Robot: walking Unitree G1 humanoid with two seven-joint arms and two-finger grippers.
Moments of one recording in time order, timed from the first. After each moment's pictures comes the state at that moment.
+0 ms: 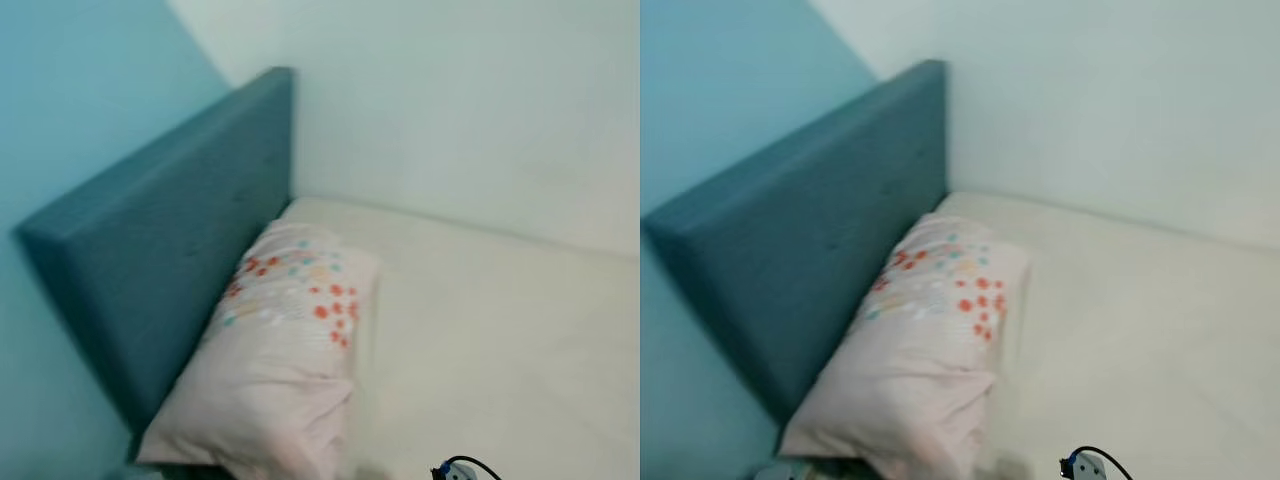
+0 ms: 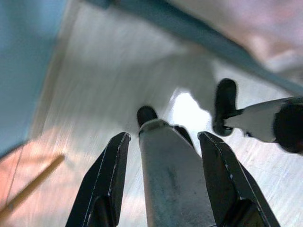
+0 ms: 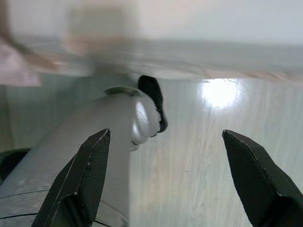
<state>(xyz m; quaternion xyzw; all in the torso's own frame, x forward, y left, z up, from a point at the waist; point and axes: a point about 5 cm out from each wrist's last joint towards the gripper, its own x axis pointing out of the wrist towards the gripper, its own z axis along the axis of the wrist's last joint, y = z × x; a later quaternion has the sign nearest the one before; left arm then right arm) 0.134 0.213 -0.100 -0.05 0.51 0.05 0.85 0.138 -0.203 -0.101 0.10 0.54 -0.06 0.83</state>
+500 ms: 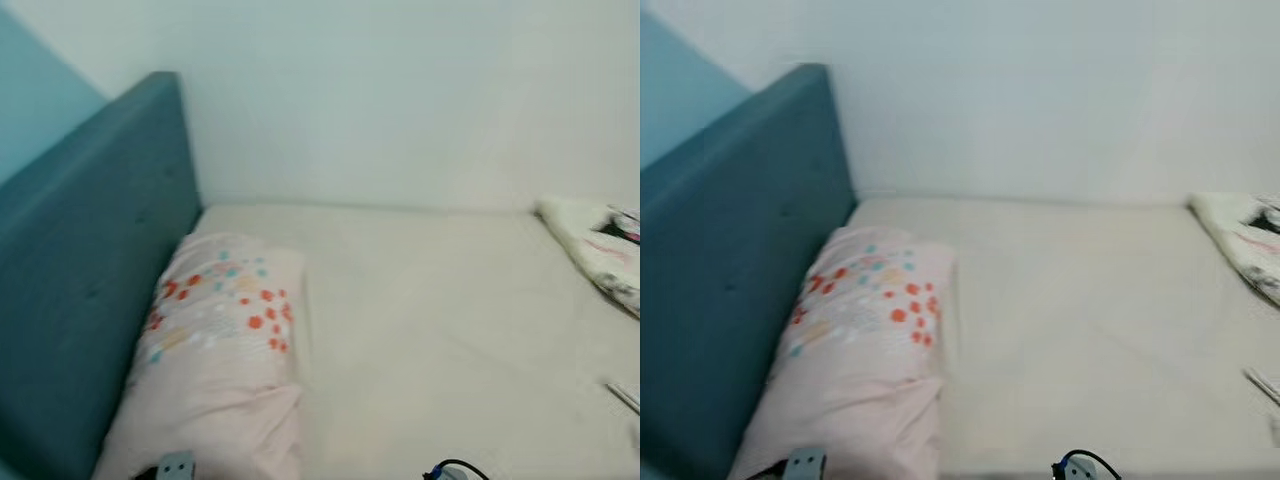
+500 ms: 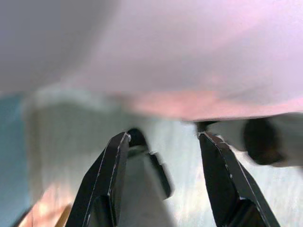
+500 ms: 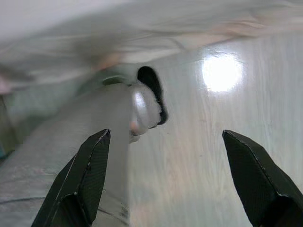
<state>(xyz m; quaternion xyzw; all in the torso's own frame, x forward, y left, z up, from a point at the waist) 0.163 0.165 -0.096 -0.06 0.50 0.03 0.86 0.137 -0.198 -0.102 0.09 0.55 -0.05 0.83</state>
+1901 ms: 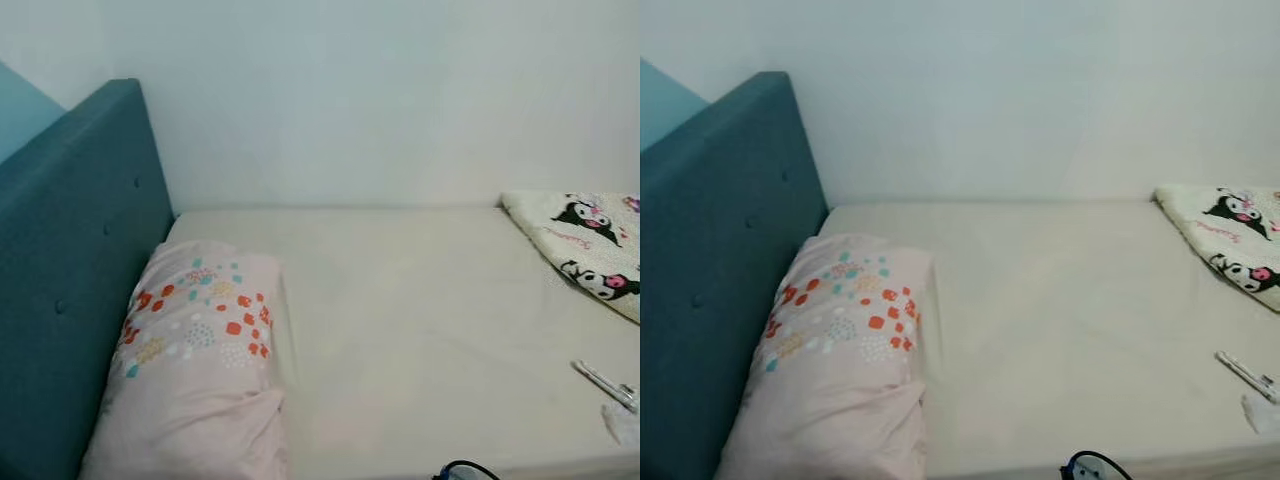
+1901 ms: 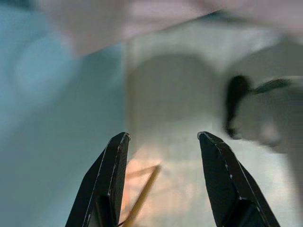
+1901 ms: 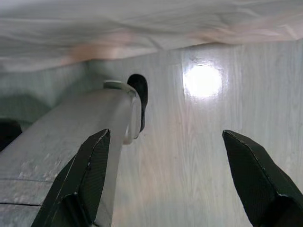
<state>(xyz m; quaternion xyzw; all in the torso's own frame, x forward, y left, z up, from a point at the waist) 0.112 0.240 -0.102 0.10 0.56 0.13 0.81 0.133 -0.211 -0.101 0.03 0.55 -0.01 0.84</state>
